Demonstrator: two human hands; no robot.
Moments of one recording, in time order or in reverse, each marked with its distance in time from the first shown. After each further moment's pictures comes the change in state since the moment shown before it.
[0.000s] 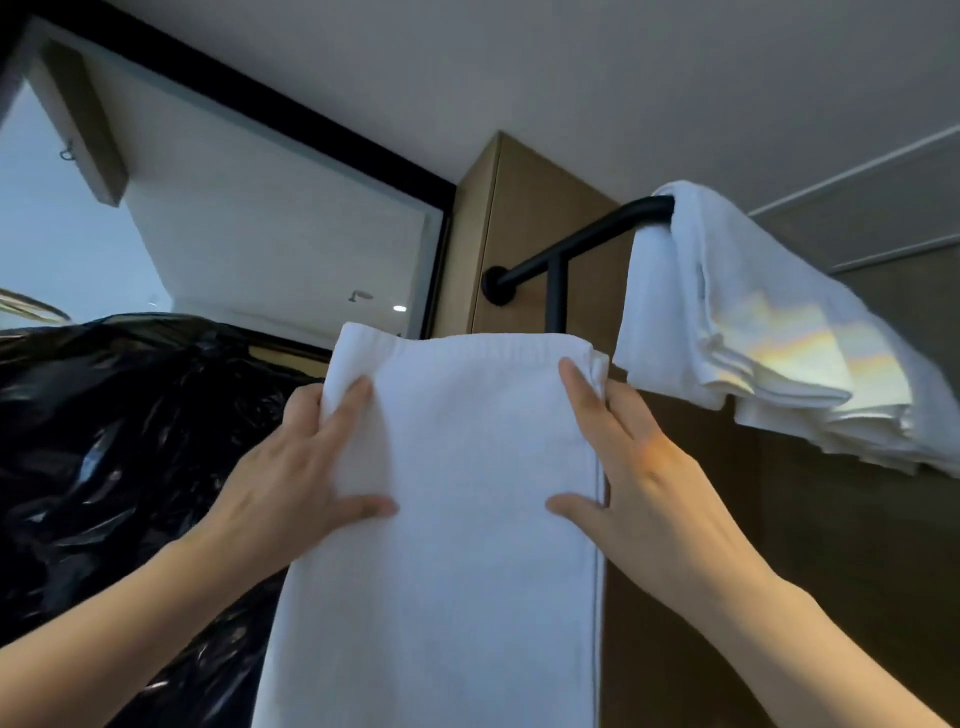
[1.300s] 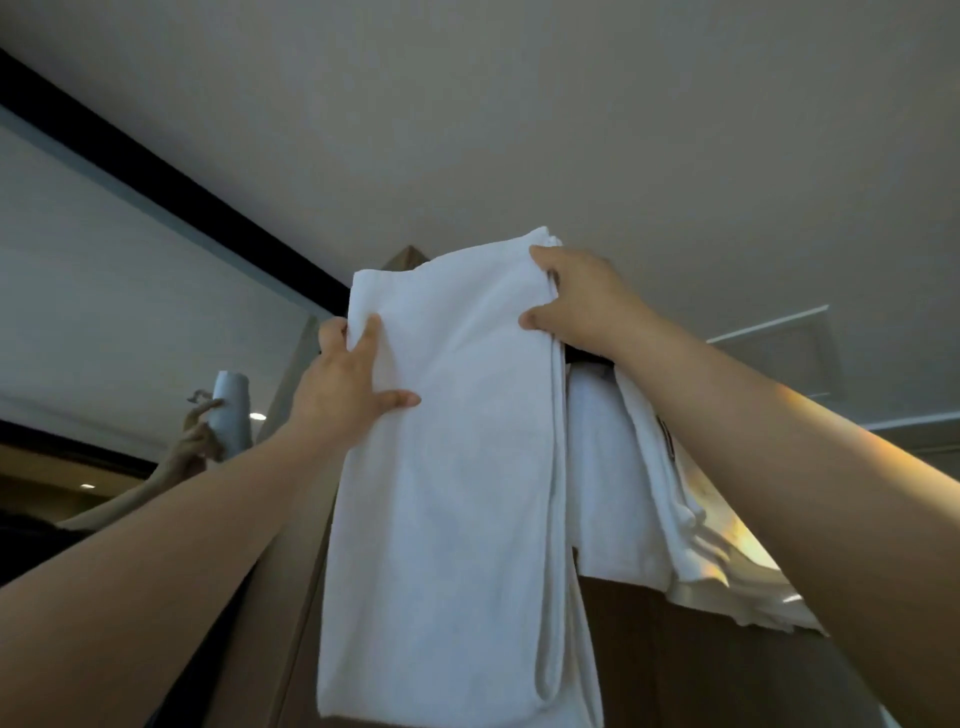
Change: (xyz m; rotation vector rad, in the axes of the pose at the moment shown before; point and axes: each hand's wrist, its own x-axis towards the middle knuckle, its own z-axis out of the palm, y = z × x) left_hand 0.317 0.059 0.065 -0.416 0.350 0.018; right_hand 0.260 0.074 -0.104 -0.344 0.275 0.117
